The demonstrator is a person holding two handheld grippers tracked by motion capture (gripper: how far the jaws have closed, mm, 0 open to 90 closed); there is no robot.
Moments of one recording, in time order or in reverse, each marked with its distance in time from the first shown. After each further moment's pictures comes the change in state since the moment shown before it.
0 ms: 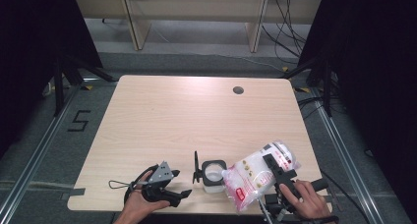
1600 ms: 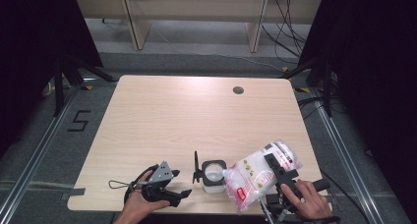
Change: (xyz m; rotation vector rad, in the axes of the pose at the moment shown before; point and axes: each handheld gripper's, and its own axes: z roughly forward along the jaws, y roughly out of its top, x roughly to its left) left arm 0.002 0.000 0.000 -0.005 0.000 0.025; right arm 0.000 -0.002 -0.002 0.001 -0.014 0.017
